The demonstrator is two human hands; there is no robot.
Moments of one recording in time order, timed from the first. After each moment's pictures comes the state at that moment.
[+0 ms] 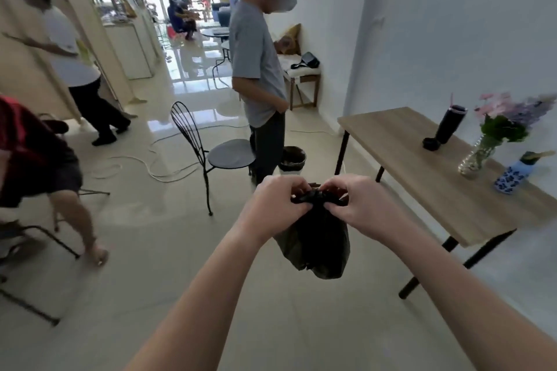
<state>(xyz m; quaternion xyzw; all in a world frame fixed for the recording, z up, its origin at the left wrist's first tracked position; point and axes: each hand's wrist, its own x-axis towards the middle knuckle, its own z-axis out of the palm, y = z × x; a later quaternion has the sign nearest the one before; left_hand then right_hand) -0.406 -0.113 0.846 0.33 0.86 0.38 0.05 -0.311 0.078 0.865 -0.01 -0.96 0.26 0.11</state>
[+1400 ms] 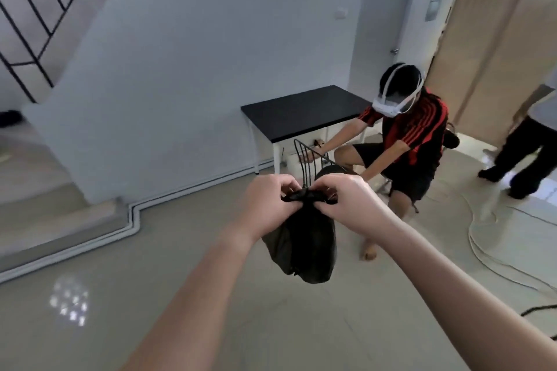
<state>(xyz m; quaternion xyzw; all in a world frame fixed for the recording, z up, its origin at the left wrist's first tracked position) -0.468 -0.805 0.867 -0.32 0.88 0.27 -0.22 -0.644 -0.685 0.872 0.60 -0.75 0.29 -0.07</state>
